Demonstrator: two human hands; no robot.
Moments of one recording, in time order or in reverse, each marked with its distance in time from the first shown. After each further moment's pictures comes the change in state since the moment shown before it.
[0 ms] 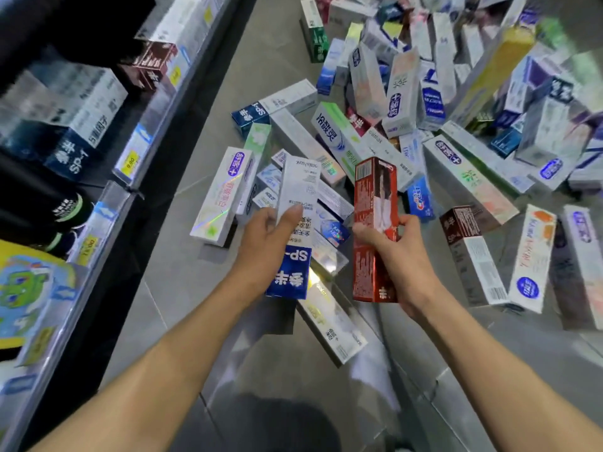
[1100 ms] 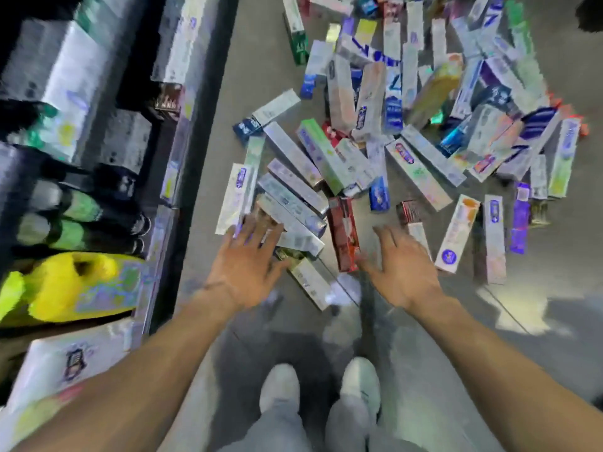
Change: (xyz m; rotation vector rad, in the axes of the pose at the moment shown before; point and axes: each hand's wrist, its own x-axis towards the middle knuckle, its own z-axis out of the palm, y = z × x) left_hand -0.085 0.115 -0.039 1.615 -0.354 0.304; right_hand -0.085 -0.113 -0.074 -1.307 -0.166 -0.145
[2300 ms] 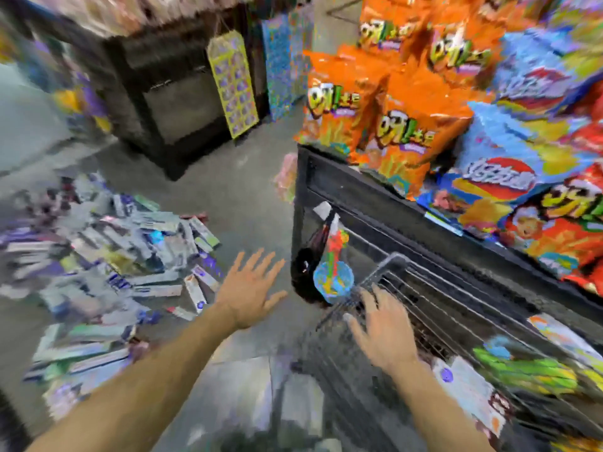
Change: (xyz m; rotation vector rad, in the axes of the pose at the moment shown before) left_hand -0.429 0.518 -0.392 0.497 0.152 1.104; right_hand -0.803 0.128 -0.215 0.284 0.406 0.983
